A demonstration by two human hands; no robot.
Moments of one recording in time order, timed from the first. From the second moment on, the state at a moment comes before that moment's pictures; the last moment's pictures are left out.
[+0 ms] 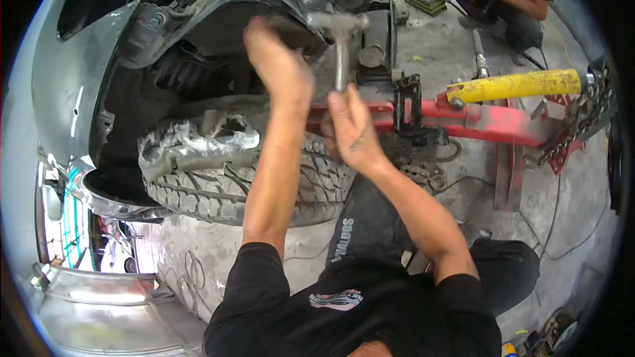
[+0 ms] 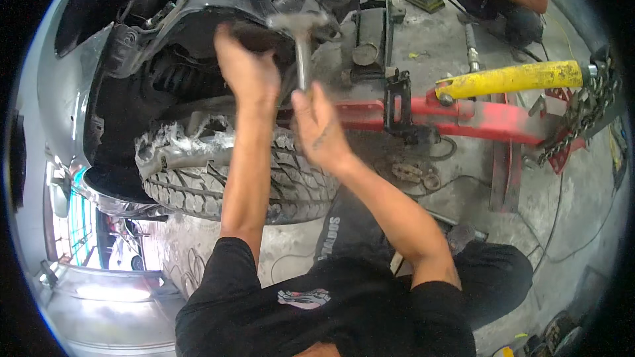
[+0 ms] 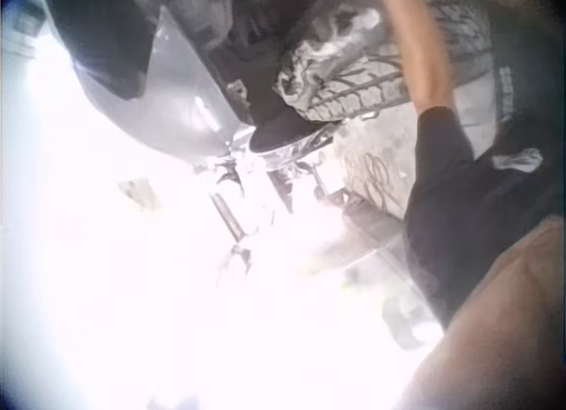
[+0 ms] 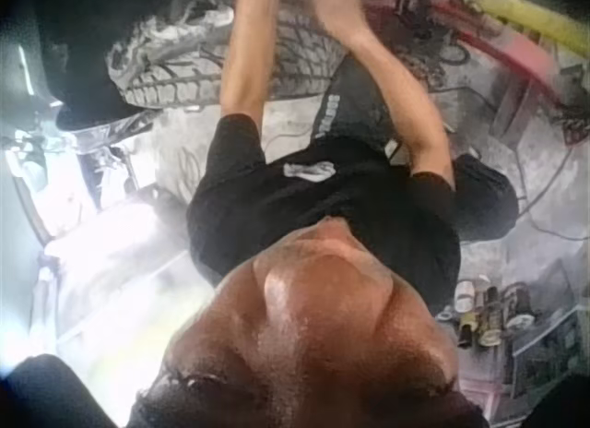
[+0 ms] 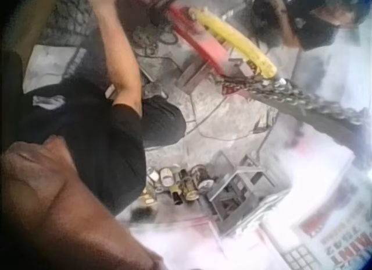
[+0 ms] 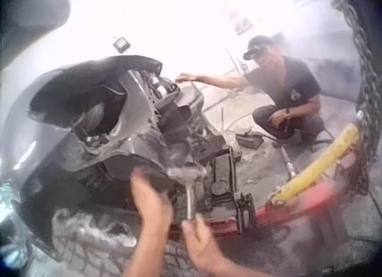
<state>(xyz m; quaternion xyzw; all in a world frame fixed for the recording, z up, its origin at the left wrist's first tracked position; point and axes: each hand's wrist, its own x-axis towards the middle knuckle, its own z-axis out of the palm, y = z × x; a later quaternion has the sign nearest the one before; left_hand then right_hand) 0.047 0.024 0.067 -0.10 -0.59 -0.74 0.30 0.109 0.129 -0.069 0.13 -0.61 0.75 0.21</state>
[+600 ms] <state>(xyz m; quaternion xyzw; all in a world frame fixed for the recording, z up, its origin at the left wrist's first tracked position) 0.060 0.036 0.075 -0.12 -0.61 -0.72 0.30 0.066 0.165 -0.096 0.29 -0.60 0.67 0.31</state>
